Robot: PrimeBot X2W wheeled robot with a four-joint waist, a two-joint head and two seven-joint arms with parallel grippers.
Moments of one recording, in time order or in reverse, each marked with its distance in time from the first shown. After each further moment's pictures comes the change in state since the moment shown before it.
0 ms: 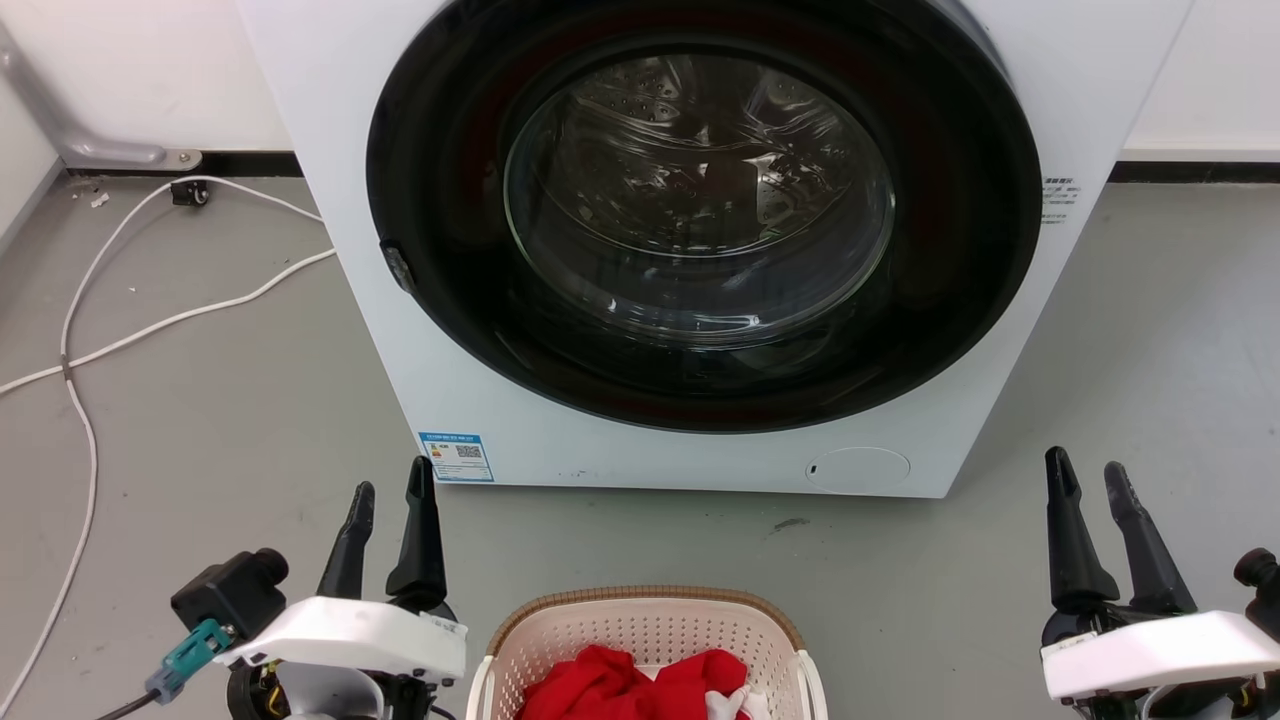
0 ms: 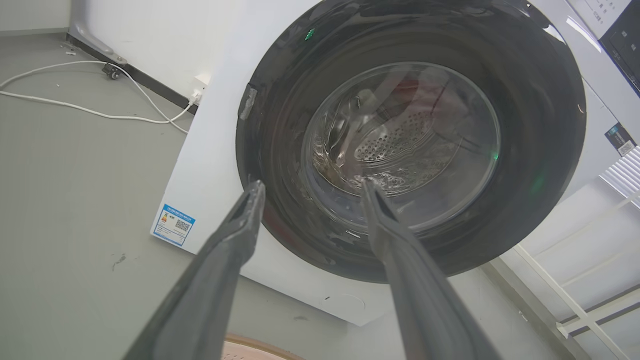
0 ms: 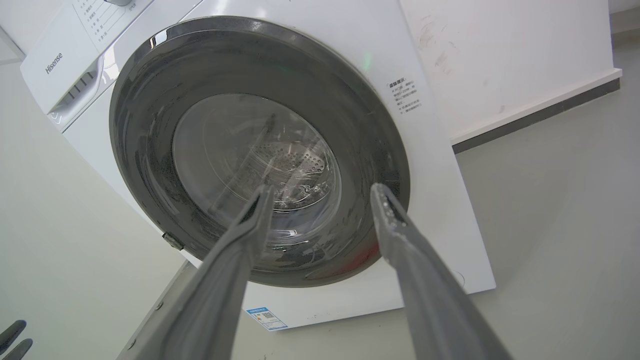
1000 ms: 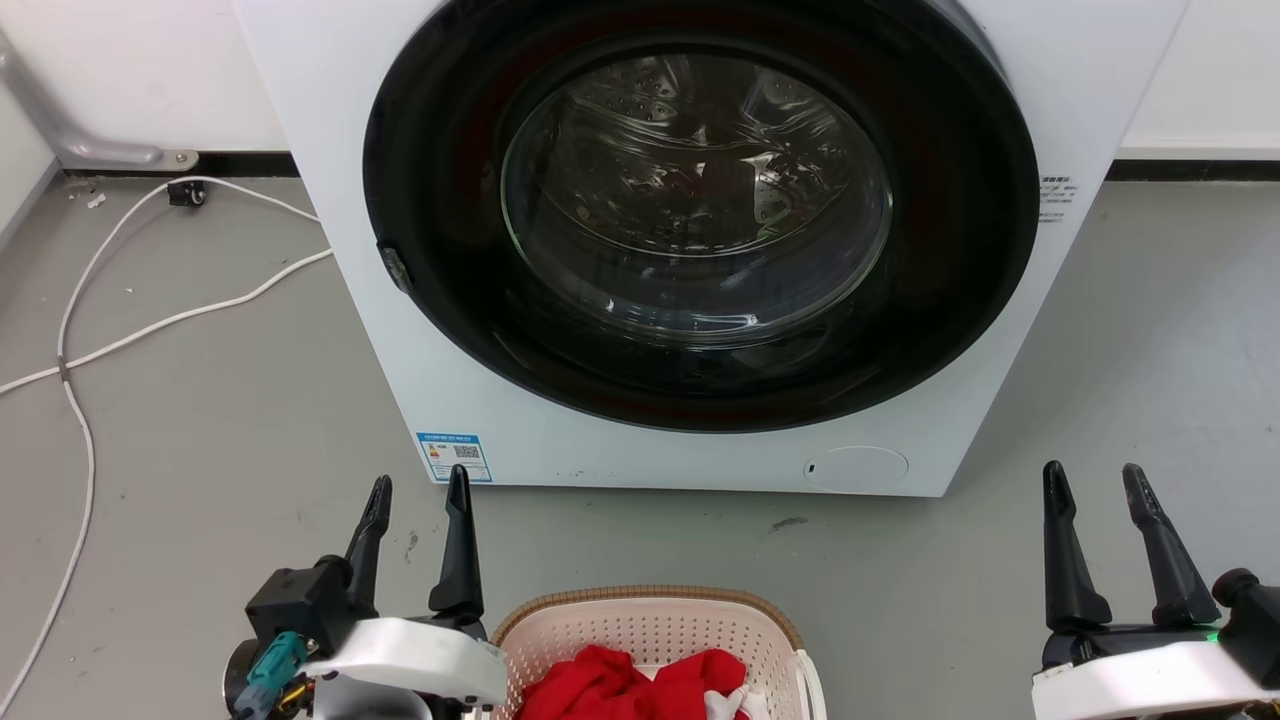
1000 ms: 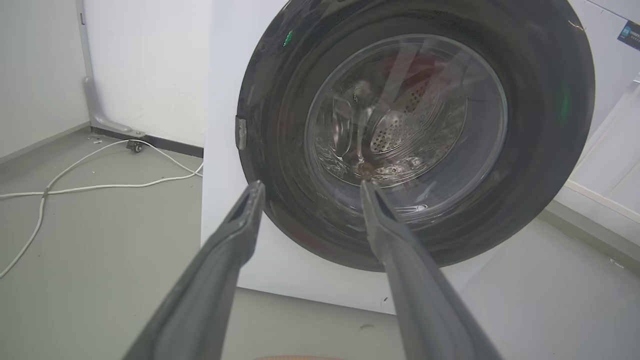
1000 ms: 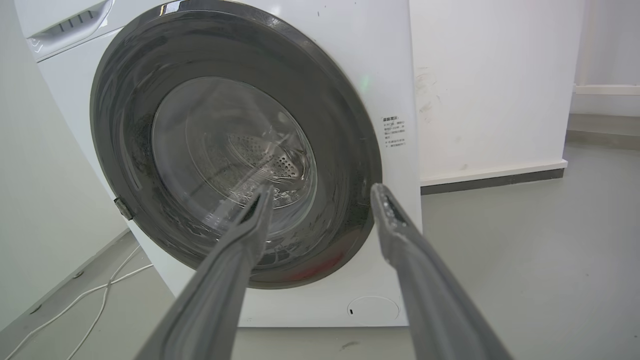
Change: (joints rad) left arm 0.020 0.001 -0.062 -0.007 0.325 0.033 -0.078; right arm 0.044 0.000 -0.001 -0.049 -0.305 0.000 -0.076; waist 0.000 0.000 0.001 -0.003
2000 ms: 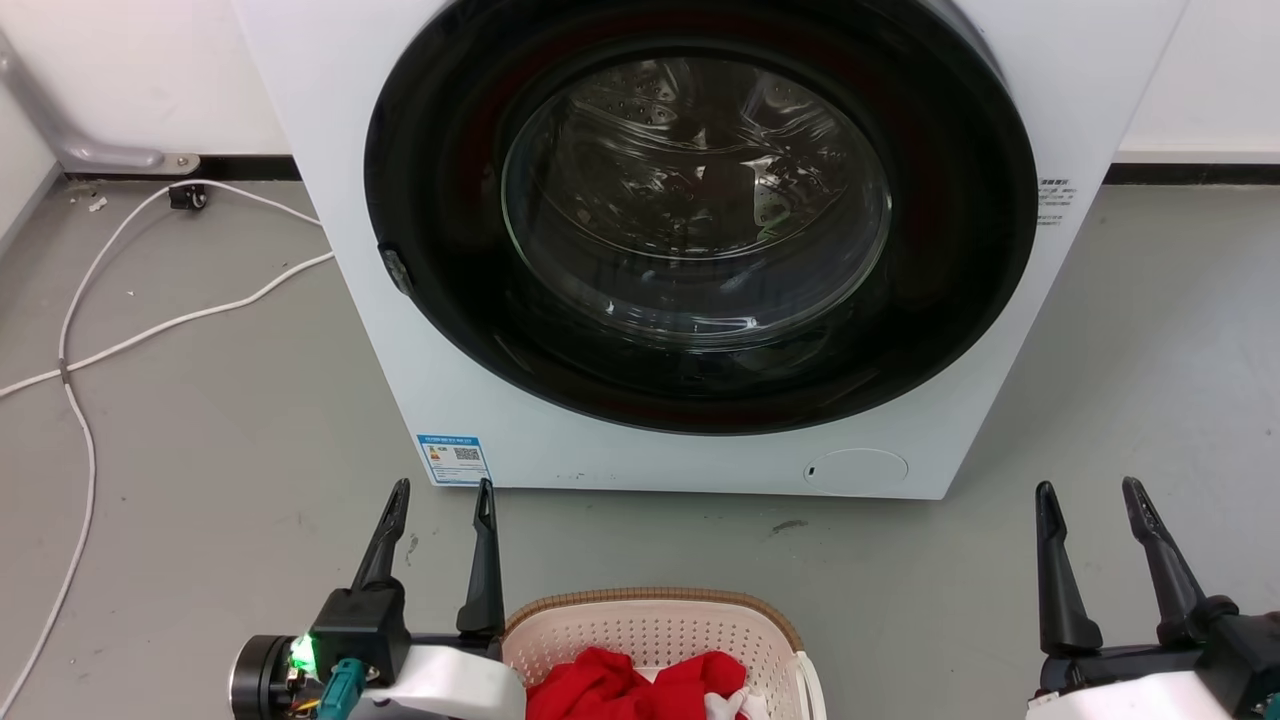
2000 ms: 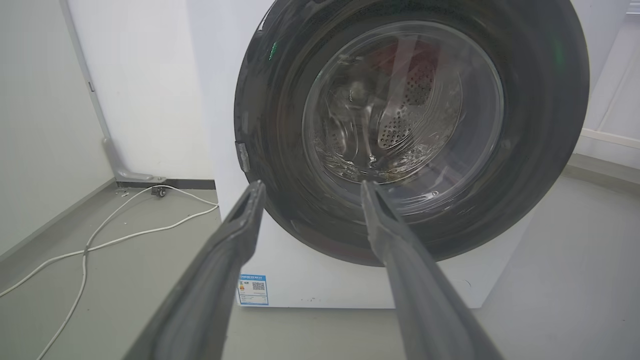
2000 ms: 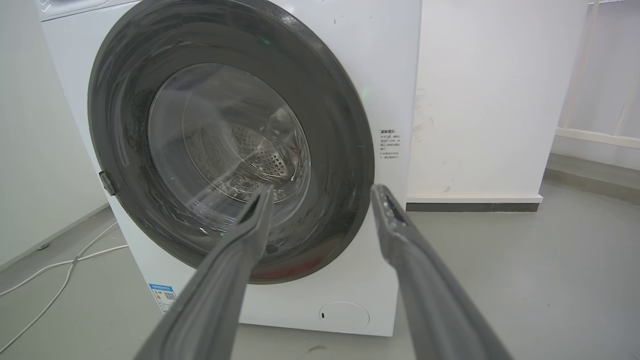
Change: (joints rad) left arm 0.020 0.001 -0.035 0.007 0.225 0.038 -0.059; right arm 0.037 0.000 0.003 -0.012 -0.153 0.000 -0.061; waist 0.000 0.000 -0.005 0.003
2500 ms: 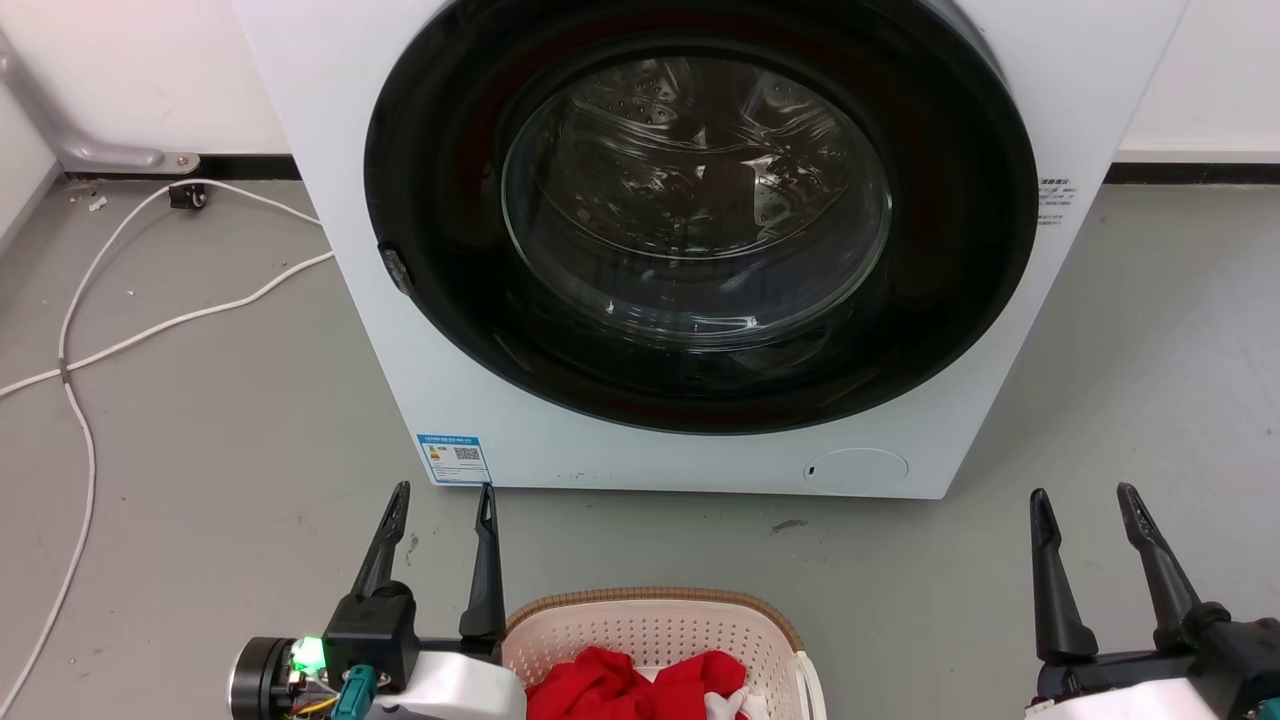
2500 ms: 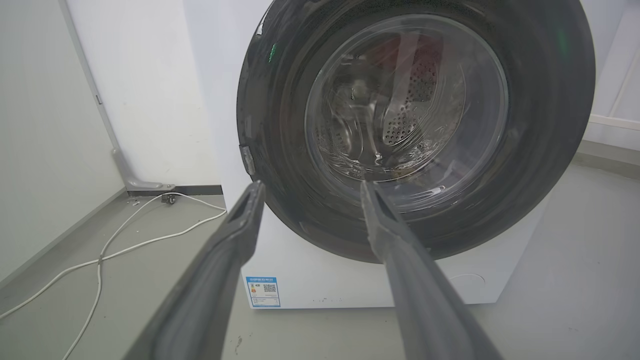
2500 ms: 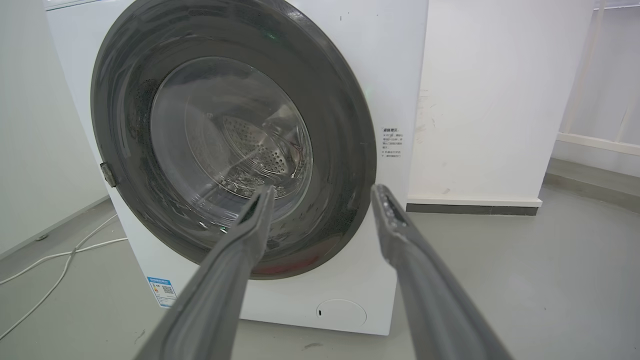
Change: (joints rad) left arm 0.004 0.000 -0.003 0.008 0.057 0.014 -0.014; right arm 0.009 0.000 0.002 0.007 -0.029 0.000 -0.016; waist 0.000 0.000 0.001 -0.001
